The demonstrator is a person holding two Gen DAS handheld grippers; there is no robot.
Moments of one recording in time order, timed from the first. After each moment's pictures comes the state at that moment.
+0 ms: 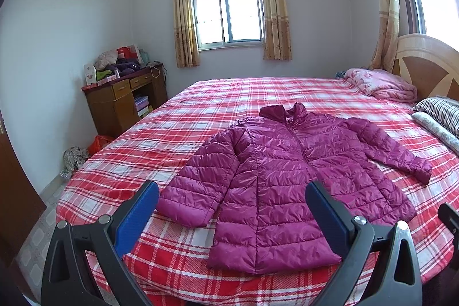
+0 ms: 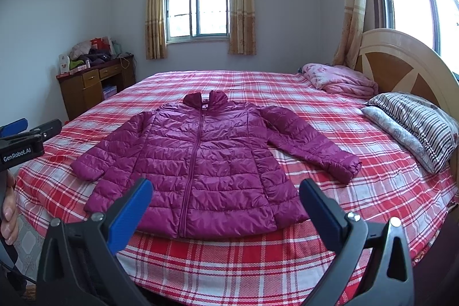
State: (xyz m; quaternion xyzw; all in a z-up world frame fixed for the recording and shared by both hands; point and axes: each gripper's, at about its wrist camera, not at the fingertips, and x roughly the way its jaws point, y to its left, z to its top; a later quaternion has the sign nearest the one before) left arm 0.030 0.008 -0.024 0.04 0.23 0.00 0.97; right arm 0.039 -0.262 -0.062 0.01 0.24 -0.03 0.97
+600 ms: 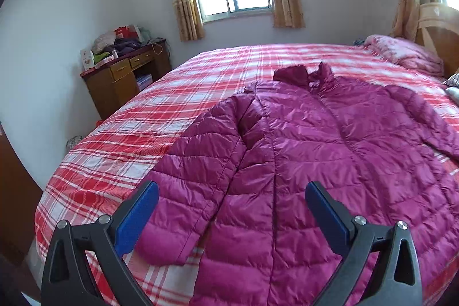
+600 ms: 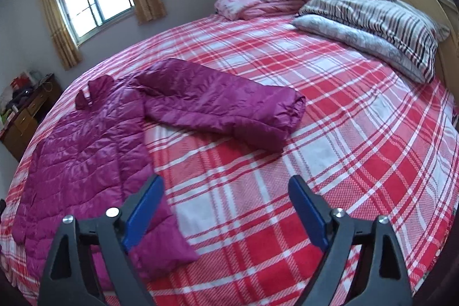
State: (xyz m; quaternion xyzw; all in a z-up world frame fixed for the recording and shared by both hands) left arm 0.186 -0.011 -0.121 0.07 0.30 0.04 0.95; right arm 0.151 -0.483 -0.159 0.20 0.35 -0.19 0.89
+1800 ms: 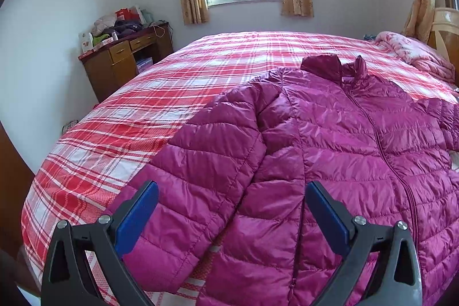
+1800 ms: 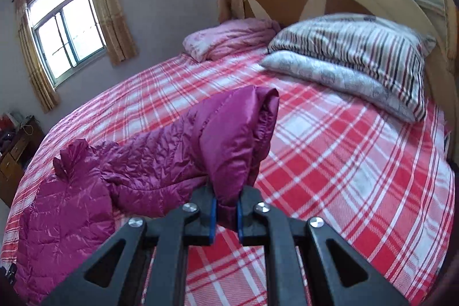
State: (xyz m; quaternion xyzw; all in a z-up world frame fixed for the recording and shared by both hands) left arm 0.248 0.028 -0.141 0.04 0.32 0.05 0.94; right arm 0.193 -0.532 -0.081 0.18 0.25 -0.24 0.92
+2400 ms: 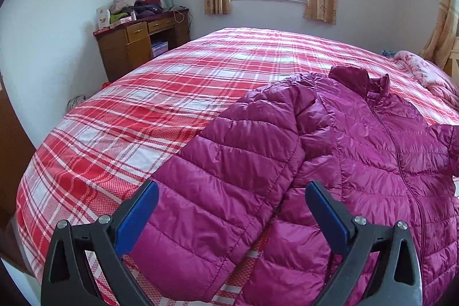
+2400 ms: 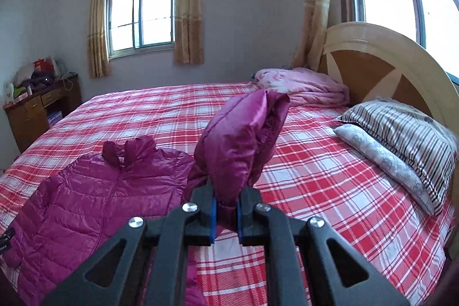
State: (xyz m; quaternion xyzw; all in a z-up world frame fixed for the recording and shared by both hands) left arm 0.254 0.077 -0.145 -0.02 0.34 0.08 0.94; right arm 0.250 -0.396 -0.040 0.01 0.22 -0.13 0.97
